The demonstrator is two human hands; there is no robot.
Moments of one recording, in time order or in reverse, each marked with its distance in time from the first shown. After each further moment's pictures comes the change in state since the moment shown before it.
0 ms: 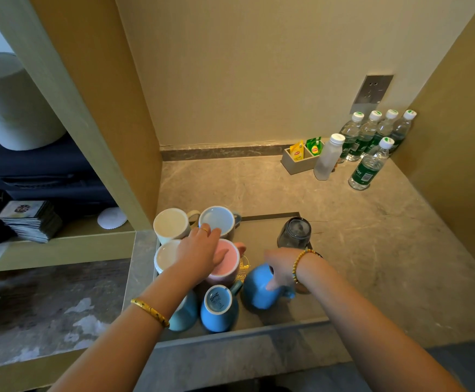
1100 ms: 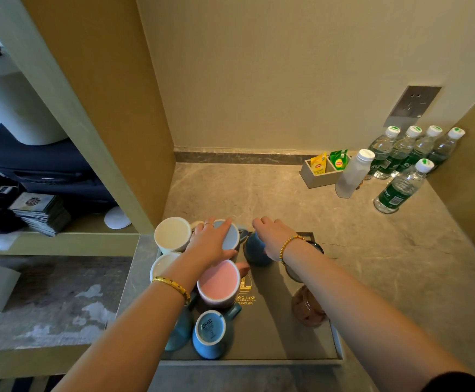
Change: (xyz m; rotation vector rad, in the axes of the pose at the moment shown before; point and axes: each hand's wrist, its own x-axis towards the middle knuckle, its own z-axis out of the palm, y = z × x) left_hand 0.063 0.003 -0.007 -0.229 -0.206 -0.200; right_hand 0.116 0.027 -0.040 -0.035 0.488 -0.114
